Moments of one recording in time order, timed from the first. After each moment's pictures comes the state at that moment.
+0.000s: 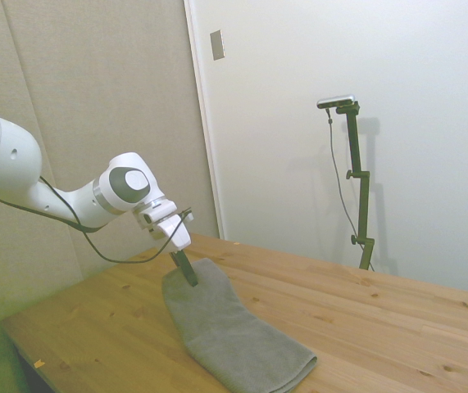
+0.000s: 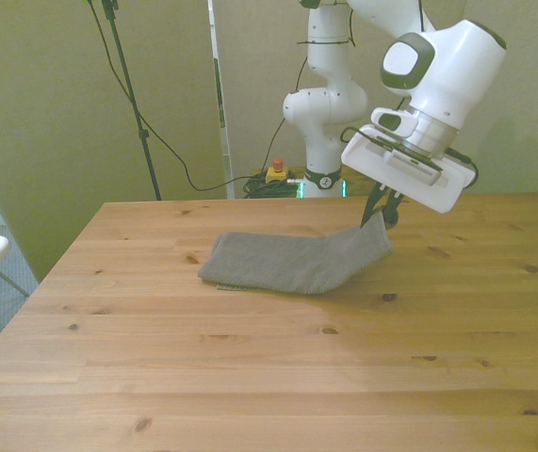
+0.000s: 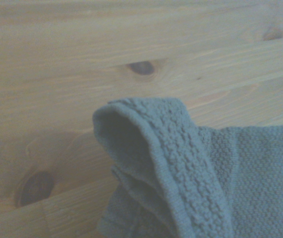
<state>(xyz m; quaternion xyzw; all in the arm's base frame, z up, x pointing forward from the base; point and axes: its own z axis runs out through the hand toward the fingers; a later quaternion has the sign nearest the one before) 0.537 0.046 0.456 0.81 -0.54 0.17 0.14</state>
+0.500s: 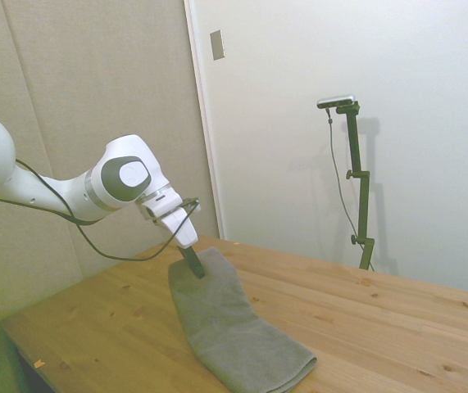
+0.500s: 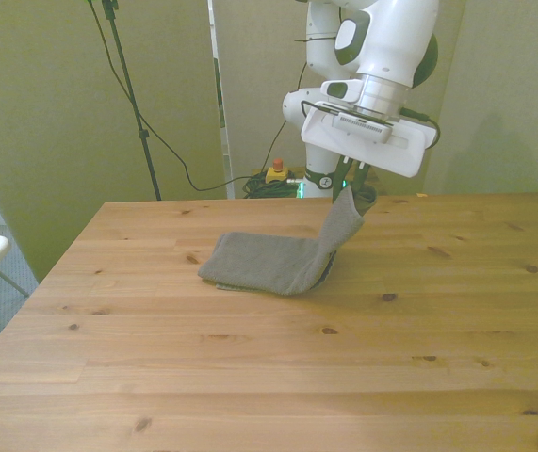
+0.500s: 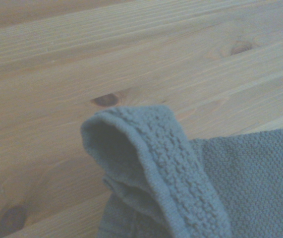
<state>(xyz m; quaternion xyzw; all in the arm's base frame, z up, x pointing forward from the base) 0.515 -0.019 0.478 0.79 -0.58 0.18 0.06</state>
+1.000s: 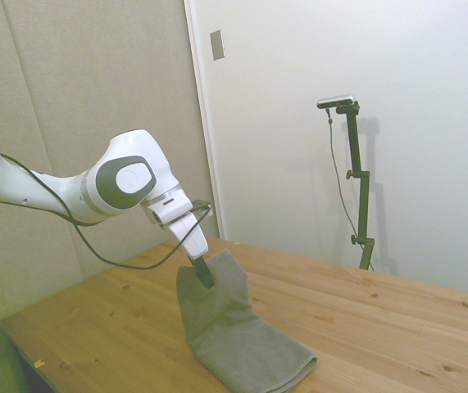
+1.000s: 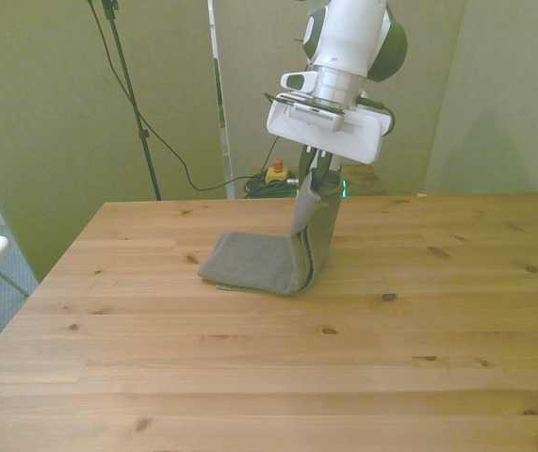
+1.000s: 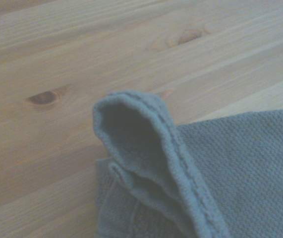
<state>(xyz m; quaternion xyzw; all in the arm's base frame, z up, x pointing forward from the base) 0.478 -0.079 0.485 0.78 -0.60 0.16 0.05</state>
